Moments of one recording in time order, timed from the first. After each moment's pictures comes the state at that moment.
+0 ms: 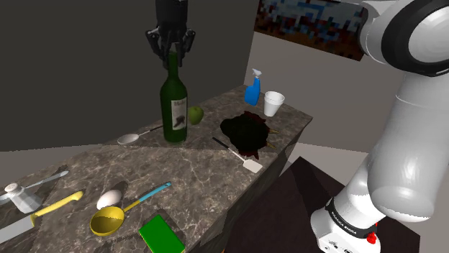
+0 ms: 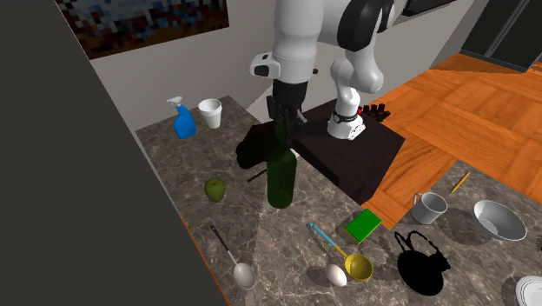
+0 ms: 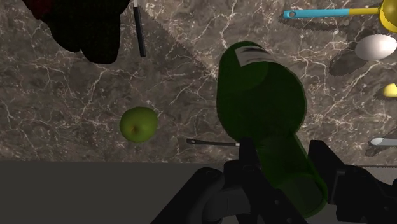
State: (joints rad) arm 0.17 0.27 0.30 -1.30 -0.11 1.63 0.43
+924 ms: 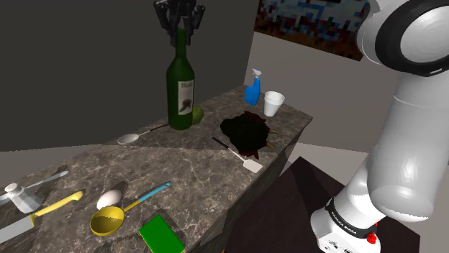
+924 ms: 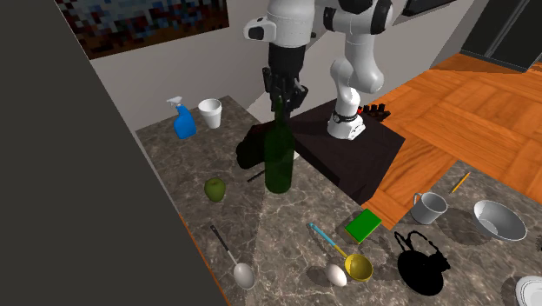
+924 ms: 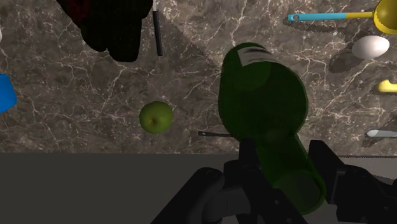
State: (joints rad) arm 0.15 0.29 0.30 -1.11 -0.11 1.45 0.39
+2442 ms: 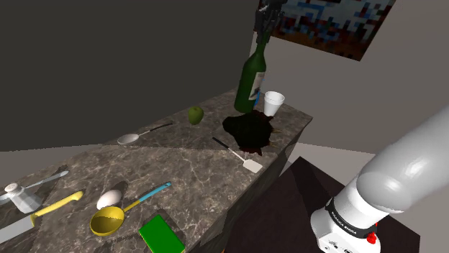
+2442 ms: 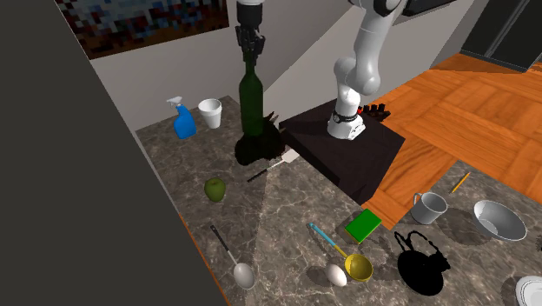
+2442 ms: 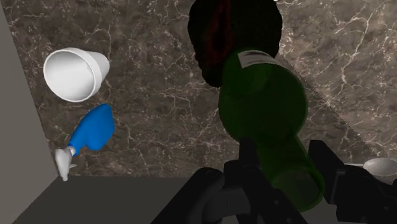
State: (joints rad) arm -0.16 -0.15 0.03 -1.64 0.02 1.57 -0.16
